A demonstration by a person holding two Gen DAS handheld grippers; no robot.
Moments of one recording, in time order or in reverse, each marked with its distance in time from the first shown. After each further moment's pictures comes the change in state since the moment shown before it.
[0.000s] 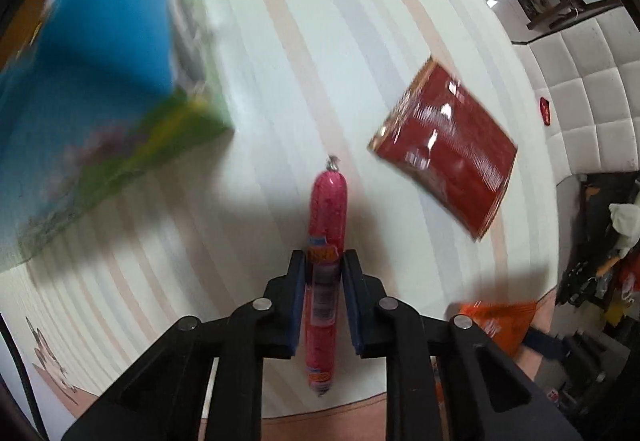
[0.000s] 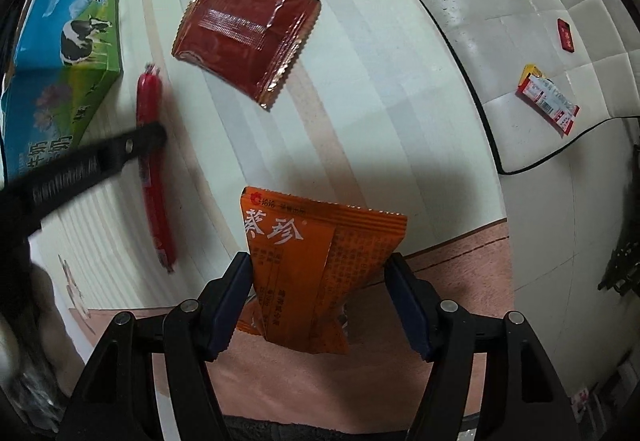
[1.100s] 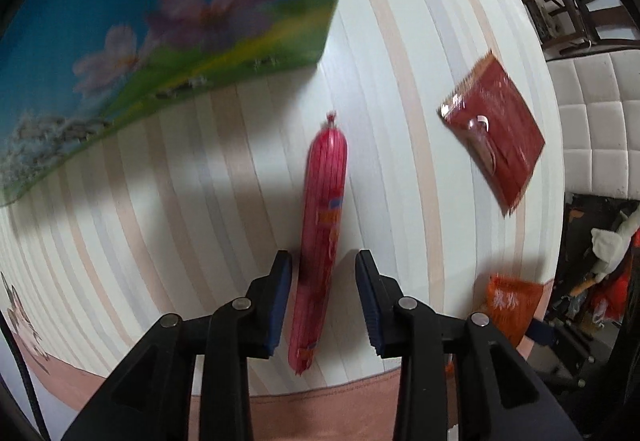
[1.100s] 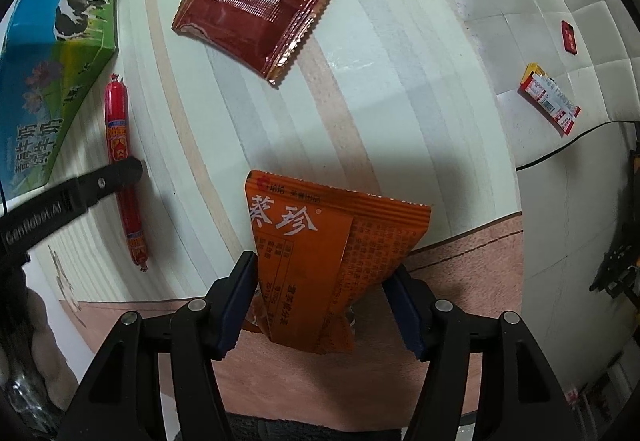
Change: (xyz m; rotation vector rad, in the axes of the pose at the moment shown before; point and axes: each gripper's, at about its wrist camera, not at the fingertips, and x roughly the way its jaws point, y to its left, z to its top) left arm -0.012 0.102 -0.034 -0.129 0.042 -0.069; right arm 0.011 0.013 -0.006 -0.032 0.025 -0.054
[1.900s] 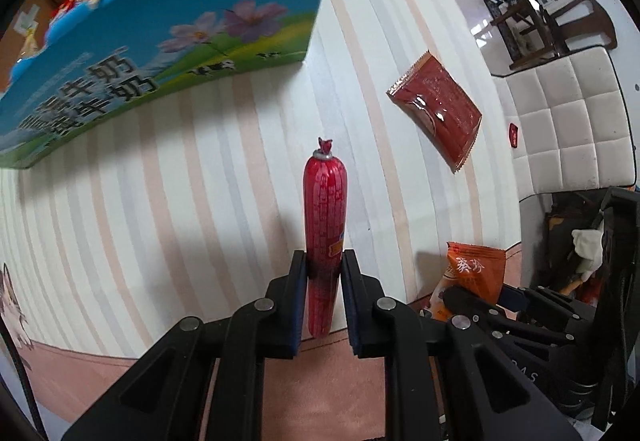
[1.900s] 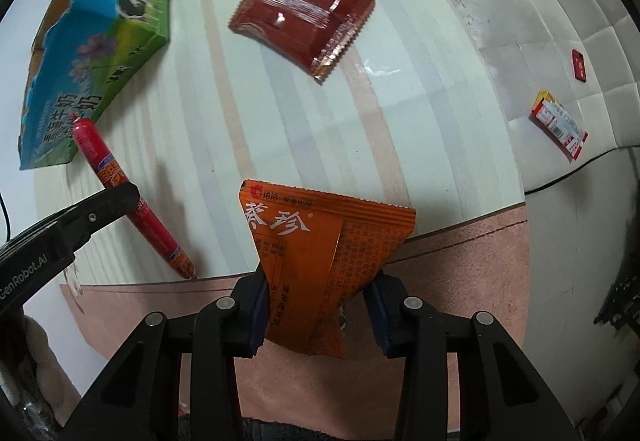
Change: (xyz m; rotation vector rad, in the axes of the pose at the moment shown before) left arm -0.058 0.023 -0.079 0.006 -0.124 -0.089; right arm -0.020 0.018 -0.037 -0.101 -0.117 0.041
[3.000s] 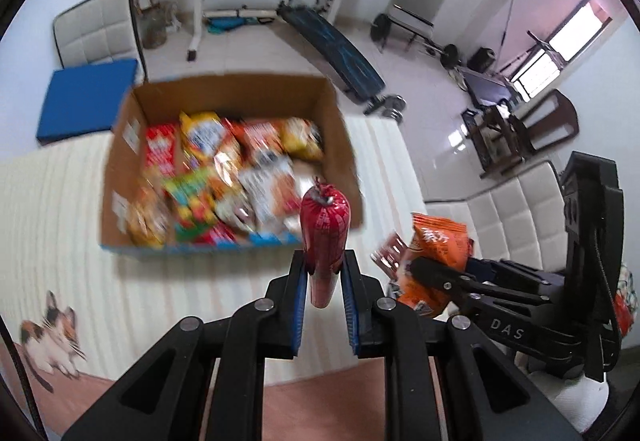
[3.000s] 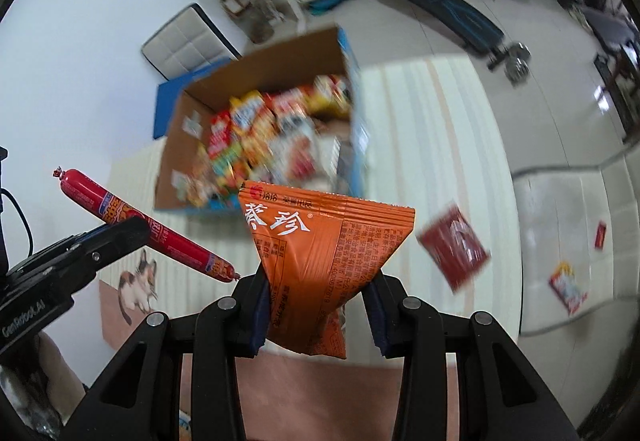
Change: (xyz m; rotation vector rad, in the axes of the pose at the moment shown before) left arm -0.185 0.021 0.077 -0.056 -0.399 -0.057; right arm -0.178 0.179 0.075 -0.315 -0.315 0.119
